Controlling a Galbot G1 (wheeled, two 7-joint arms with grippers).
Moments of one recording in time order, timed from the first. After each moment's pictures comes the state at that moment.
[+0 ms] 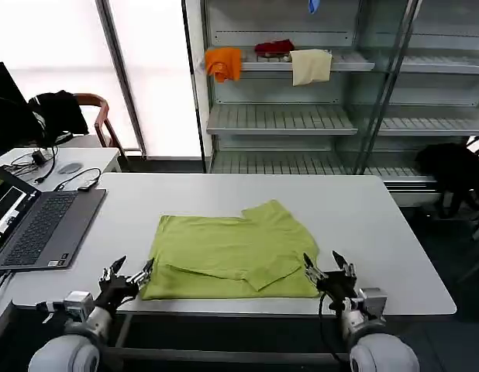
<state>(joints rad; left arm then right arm) 1.31 -1.30 -0.70 -2.04 -0.29 0.55 0.14 -1.27 1.49 0.52 2.12 0.15 -0.59 -0.05</state>
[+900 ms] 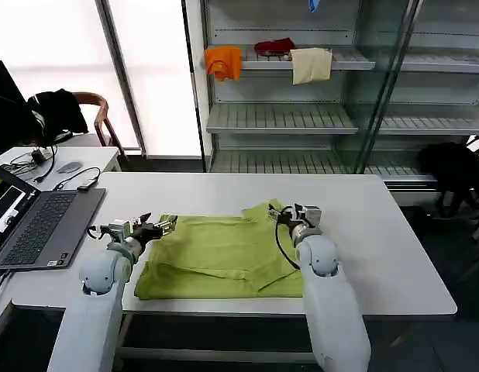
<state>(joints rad) 0.77 -1.30 -0.55 -1.46 -0.17 0.58 0.25 -0.64 1.61 0.46 1.36 0.09 -0.58 -0.02</state>
